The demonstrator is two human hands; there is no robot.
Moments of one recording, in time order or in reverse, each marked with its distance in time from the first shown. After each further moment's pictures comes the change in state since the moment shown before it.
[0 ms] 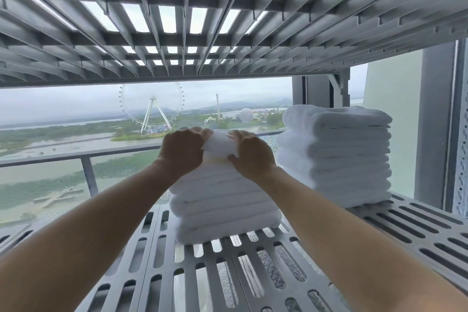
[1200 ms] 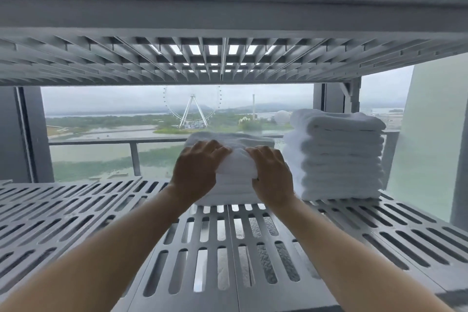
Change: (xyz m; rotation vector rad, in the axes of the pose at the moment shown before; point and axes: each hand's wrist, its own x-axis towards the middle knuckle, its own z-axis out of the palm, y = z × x) left_hand -0.123 0.096 -0.095 -0.078 0.182 -0.023; right_hand -0.142 -0.011 -0.067 0.114 0.231 -0.140
